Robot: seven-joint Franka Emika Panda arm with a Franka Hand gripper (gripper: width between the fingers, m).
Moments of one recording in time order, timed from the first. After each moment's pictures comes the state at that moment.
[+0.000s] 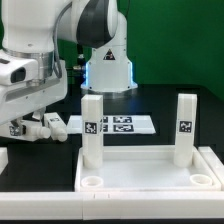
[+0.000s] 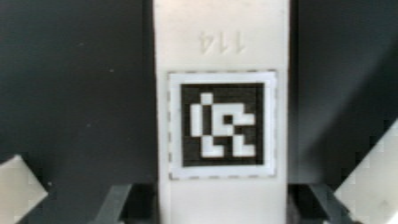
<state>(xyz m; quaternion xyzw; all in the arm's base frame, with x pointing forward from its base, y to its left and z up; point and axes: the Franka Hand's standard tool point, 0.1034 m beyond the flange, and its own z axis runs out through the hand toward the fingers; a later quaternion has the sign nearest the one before) 0.441 -0.183 0.035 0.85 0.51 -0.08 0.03</state>
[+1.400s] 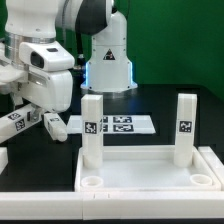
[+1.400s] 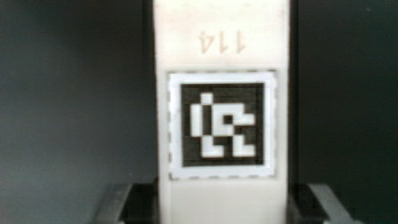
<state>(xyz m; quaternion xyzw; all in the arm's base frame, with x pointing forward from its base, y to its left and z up) 0.426 -0.188 0.058 0.33 0.94 -0.09 0.00</state>
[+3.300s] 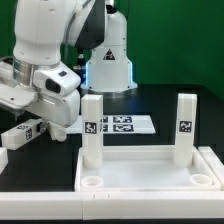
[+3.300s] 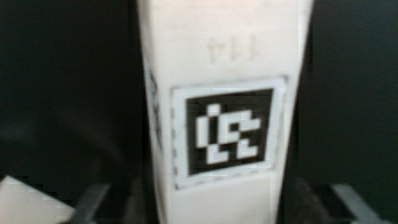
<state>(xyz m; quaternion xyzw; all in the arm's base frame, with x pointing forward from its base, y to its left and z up) 0.377 -0.190 0.017 0.20 0.97 -0.13 -0.08</state>
